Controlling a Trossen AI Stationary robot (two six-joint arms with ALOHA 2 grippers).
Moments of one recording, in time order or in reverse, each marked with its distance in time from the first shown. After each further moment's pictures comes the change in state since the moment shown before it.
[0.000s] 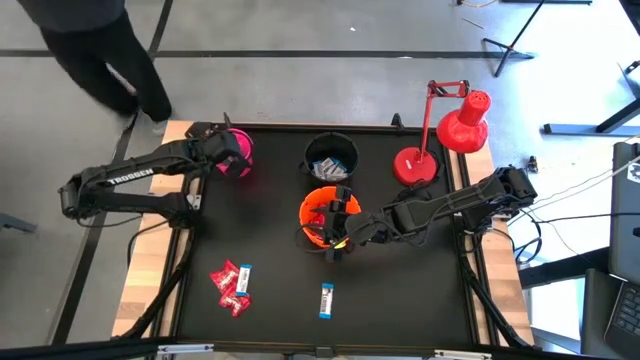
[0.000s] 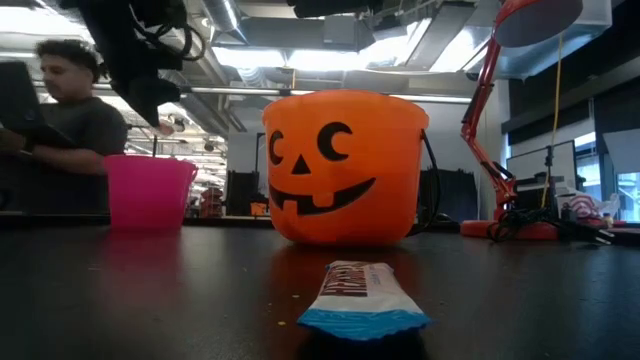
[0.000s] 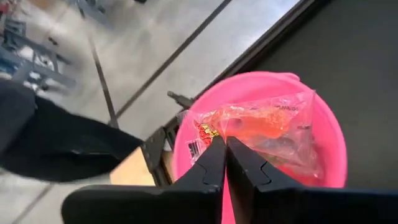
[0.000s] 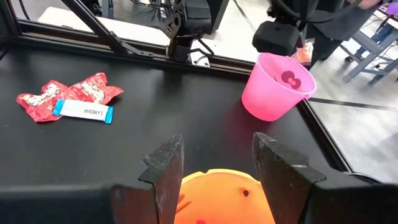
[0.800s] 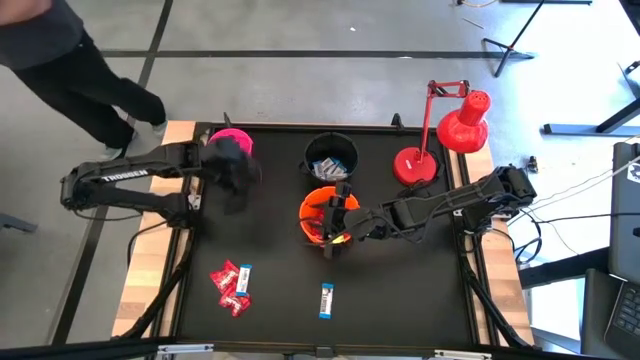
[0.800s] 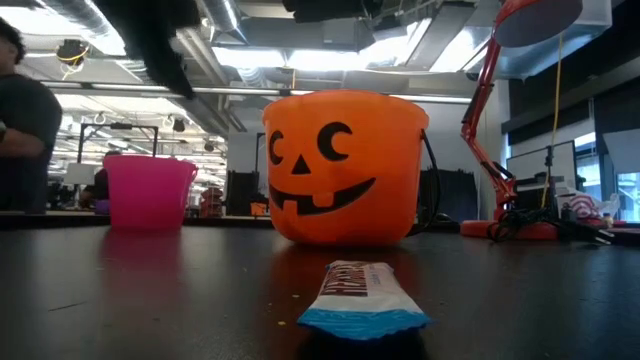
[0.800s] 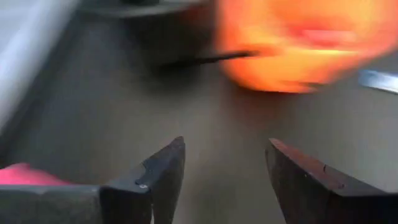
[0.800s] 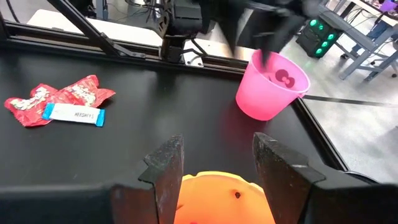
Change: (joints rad) left arm -0.145 -0.001 0.091 0.085 0.811 0.195; right arm -0.018 0.000 0.000 0.006 -0.004 0.002
